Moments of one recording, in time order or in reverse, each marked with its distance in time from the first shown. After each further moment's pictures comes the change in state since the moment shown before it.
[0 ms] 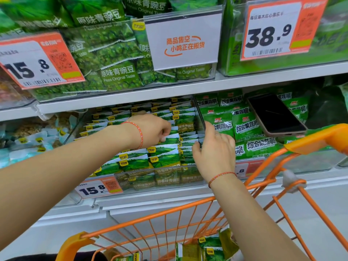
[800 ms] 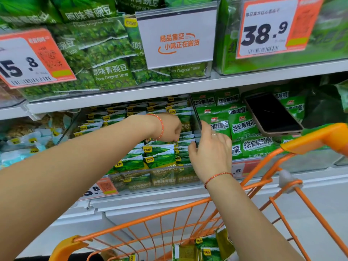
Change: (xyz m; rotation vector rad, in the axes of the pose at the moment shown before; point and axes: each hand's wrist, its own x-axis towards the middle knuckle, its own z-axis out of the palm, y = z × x) left_hand 0.056 0.013 0.005 0.017 -0.197 0.052; right_hand 0.000 0.001 0.001 0.011 0.019 -0.010
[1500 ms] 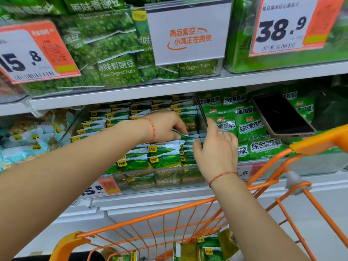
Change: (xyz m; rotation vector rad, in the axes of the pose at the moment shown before) left_hand -0.019 -0.005 0.008 -0.267 0.285 0.161; right_hand 0.006 -0.002 0.006 -0.011 0.052 0.002
